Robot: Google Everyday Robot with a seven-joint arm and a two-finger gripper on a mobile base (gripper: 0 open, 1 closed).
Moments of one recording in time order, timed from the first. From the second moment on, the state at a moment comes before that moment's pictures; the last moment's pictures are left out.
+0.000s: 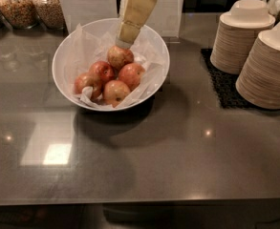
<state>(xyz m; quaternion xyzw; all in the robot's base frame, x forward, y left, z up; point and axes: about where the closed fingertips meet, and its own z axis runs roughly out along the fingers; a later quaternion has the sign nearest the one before) 0.555 0.018 1.077 -0.68 0.64 -0.01 0.35</state>
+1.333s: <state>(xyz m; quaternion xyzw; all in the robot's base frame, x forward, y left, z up) 0.667 0.048 1.014 -0.63 0.67 0.00 0.41</state>
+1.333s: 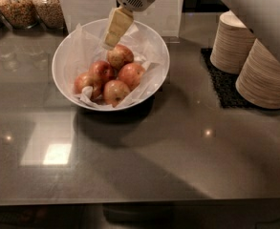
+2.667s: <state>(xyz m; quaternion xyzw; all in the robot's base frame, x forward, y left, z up) 0.658 0.080 0.945 -0.62 0.70 0.05 0.35</state>
